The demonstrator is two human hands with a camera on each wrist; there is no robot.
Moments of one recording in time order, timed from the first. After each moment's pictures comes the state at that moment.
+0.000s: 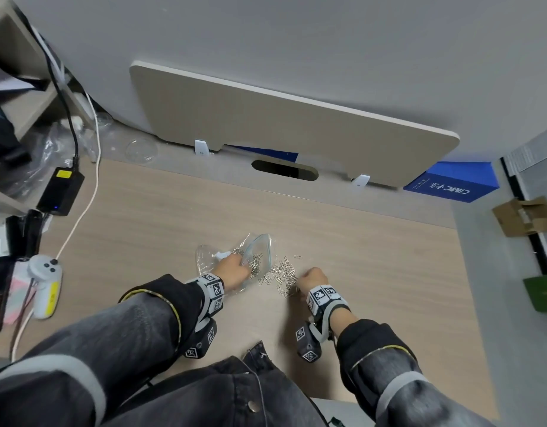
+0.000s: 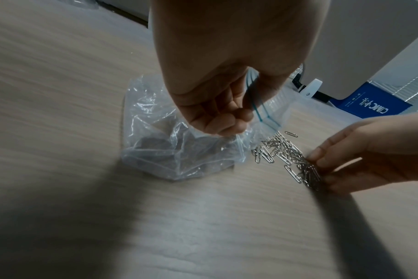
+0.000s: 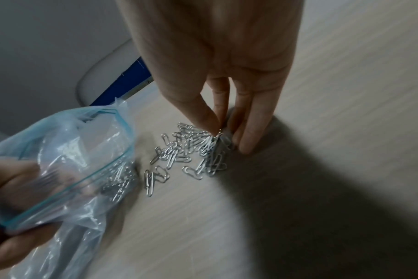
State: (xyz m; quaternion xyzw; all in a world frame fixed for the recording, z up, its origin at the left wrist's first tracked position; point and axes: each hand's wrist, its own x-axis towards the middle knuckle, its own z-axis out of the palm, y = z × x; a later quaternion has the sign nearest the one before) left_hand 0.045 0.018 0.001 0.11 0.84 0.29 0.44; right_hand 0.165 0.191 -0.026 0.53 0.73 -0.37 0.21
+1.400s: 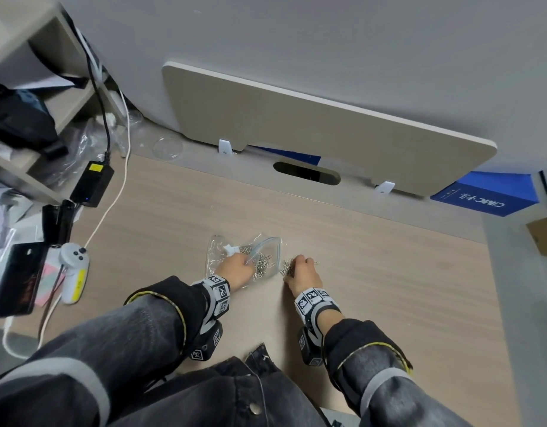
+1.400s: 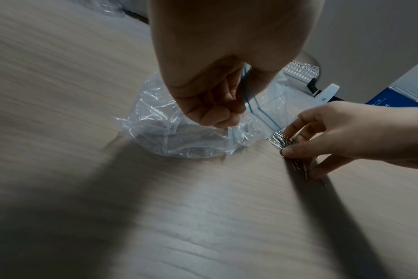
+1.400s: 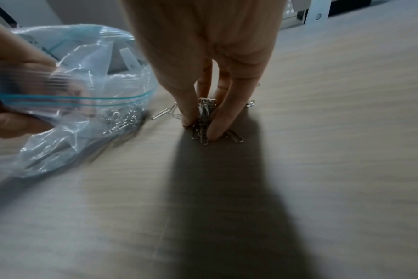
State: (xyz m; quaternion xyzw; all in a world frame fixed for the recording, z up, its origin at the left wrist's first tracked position) left_hand 0.033 -0.006 -0.008 0.08 0.86 0.30 0.40; right_hand 0.128 0.152 -0.037 0.34 0.88 -0.26 0.19
